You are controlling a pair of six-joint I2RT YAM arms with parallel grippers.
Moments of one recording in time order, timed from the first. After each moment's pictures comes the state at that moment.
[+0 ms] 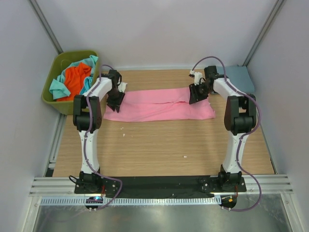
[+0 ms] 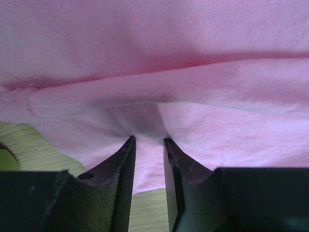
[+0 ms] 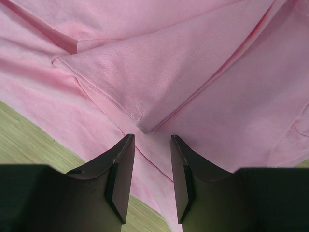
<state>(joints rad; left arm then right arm) -0.15 2.27 1.86 -1.02 0.04 0.17 0.08 2.11 1.66 -0.69 -0.46 -0.29</state>
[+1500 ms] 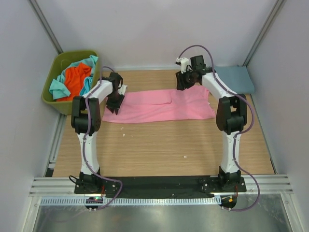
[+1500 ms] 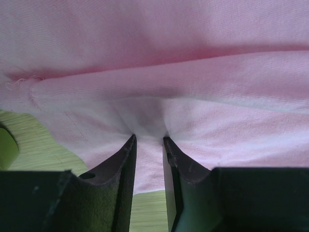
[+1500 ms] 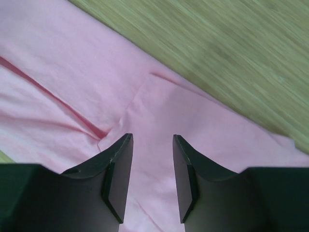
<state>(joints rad) -0.17 2.19 1.73 -0.95 -0.04 0.16 0.23 2.21 1.93 -0.57 -0.39 -0.26</state>
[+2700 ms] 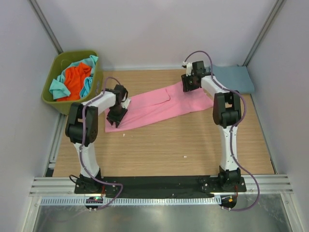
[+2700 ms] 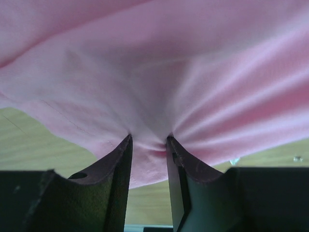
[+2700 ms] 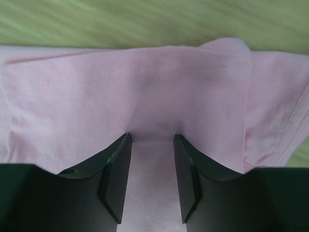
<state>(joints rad) -0.25 1.99 1.40 -0.88 -0.10 0.16 0.16 2.35 1.91 -0.45 -0.18 -0.16</state>
